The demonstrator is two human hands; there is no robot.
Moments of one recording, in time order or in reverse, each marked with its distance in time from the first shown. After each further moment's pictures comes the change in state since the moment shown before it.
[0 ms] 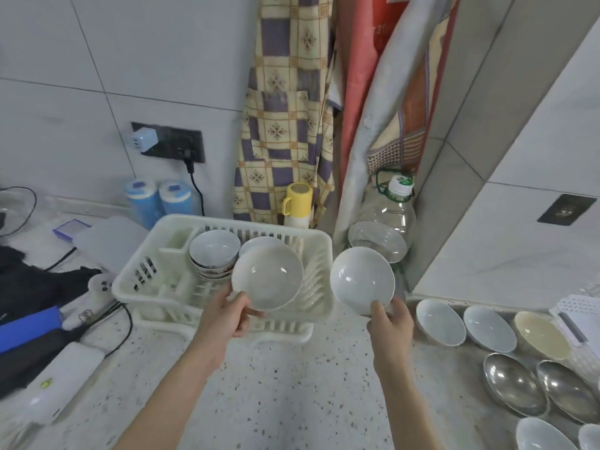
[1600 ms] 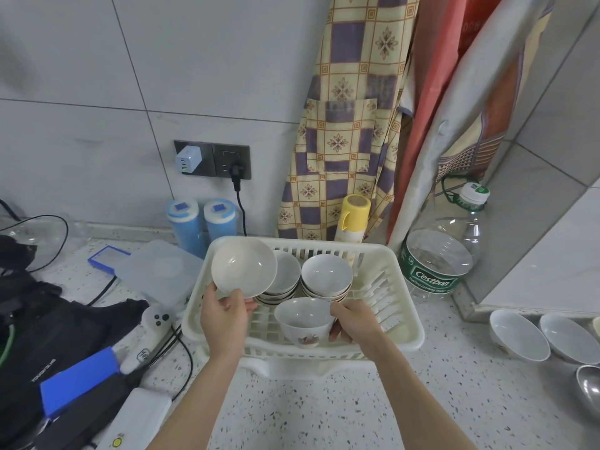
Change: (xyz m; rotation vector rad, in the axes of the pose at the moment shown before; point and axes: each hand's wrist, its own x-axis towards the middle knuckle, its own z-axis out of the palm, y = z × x) left_hand 0.104 -0.007 -0.125 -0.042 0.439 0.270; right_hand -0.013 0.012 0.191 -0.426 -0.526 0.183
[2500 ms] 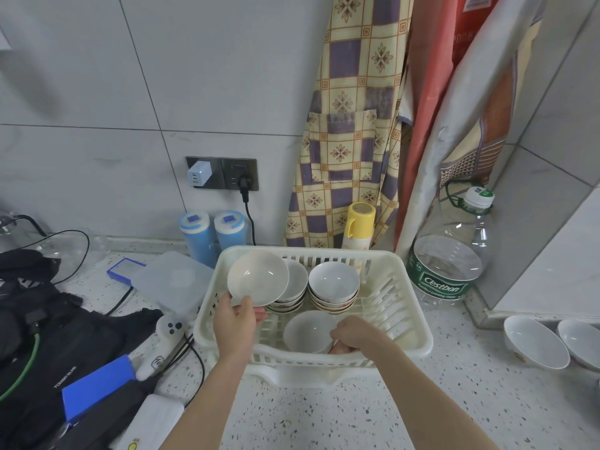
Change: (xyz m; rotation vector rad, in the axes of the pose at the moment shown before) left_hand 0.001 0.000 -0.001 0.085 -0.048 -0.049; right_hand 0.030 0.010 0.011 -0.547 -0.170 0.178
